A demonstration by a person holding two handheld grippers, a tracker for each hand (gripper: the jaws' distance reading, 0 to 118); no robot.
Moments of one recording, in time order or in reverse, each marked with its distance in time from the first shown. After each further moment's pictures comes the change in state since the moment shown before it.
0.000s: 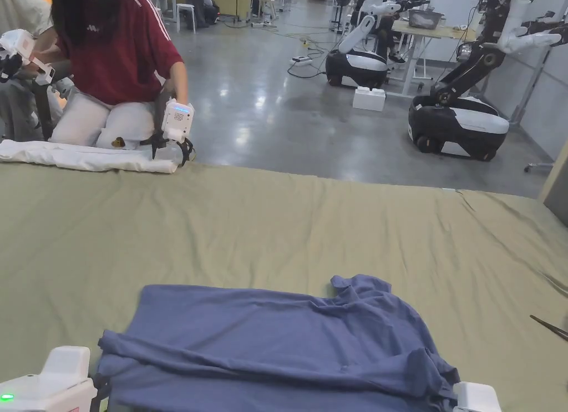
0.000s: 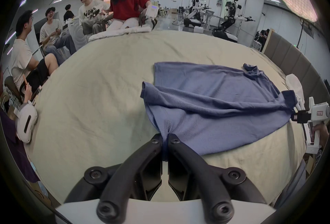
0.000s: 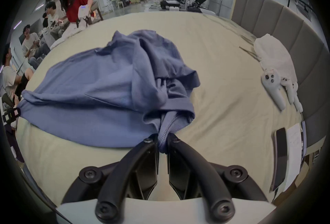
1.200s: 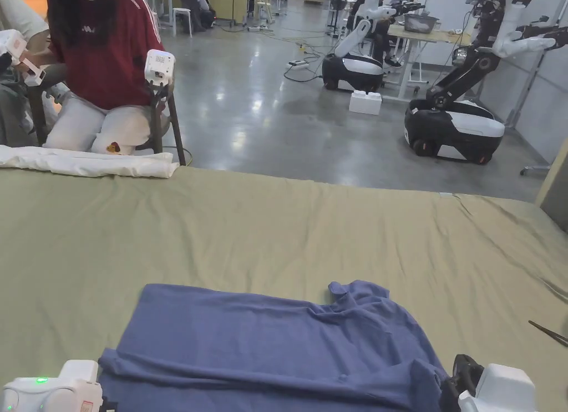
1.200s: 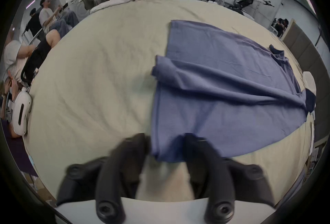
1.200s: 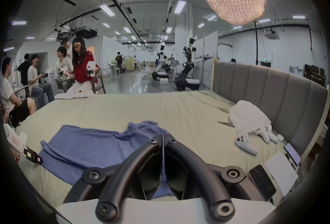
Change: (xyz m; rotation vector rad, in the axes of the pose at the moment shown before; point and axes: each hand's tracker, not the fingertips) left arm -0.005 -0.001 -0.083 -0.244 0.057 0.038; right arm -0.051 0.003 0.098 0.571 -0.128 -0.069
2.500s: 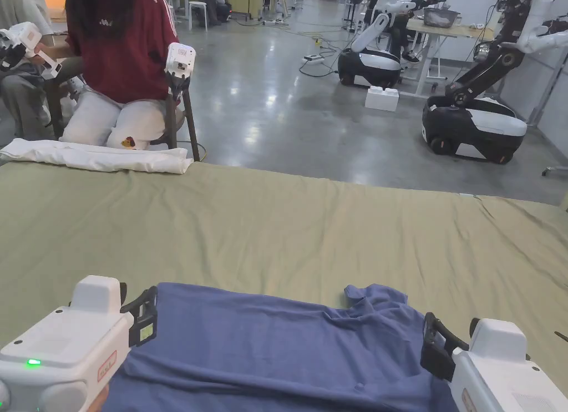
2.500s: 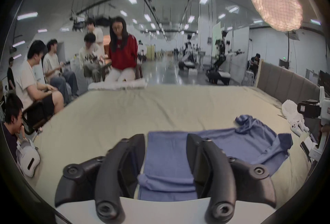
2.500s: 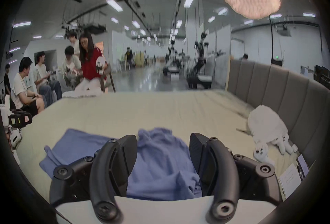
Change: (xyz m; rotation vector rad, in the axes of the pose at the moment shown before) left arm 0.041 0.048 0.137 0.734 -0.044 -0.068; right arm -0.040 0.048 -0.033 0.118 0.114 0.032
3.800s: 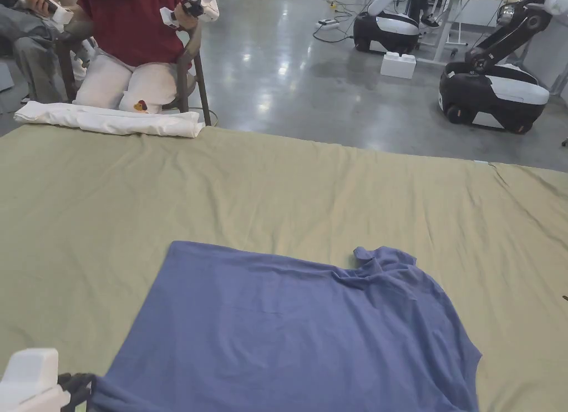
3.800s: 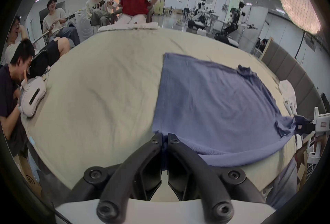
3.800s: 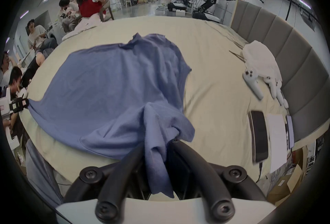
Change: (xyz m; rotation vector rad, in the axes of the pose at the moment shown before) left arm -0.069 -0.099 0.065 -0.486 -0.014 0.148; right arm 0.066 -0.071 0.063 -0.692 0.052 0.059
